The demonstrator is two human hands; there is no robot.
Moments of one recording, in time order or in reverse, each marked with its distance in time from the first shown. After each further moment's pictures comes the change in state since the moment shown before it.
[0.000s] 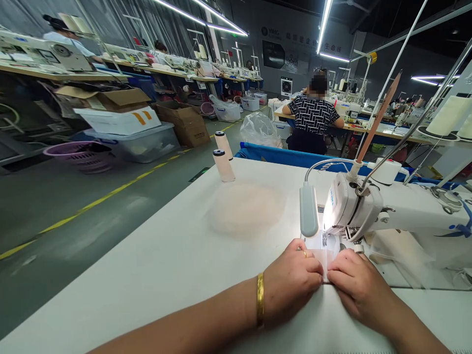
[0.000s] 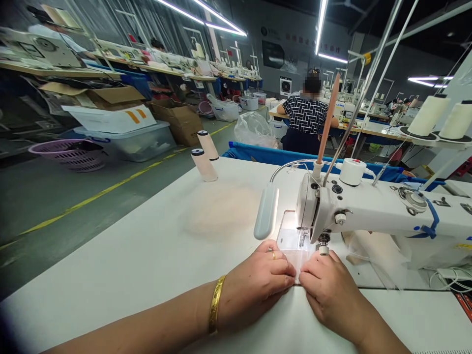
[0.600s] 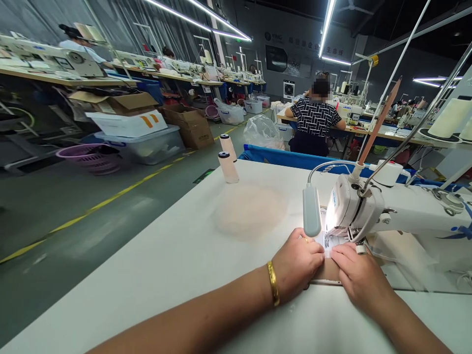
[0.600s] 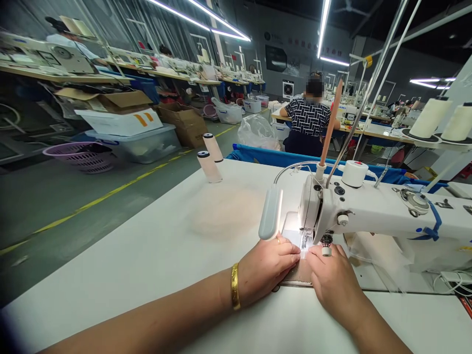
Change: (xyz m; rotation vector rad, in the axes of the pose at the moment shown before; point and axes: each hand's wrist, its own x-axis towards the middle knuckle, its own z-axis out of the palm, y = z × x) left_hand 0.007 -0.027 0.021 0.154 0.097 -0.055; right_hand 0.002 0.020 0.019 -0.194 0.049 0.149
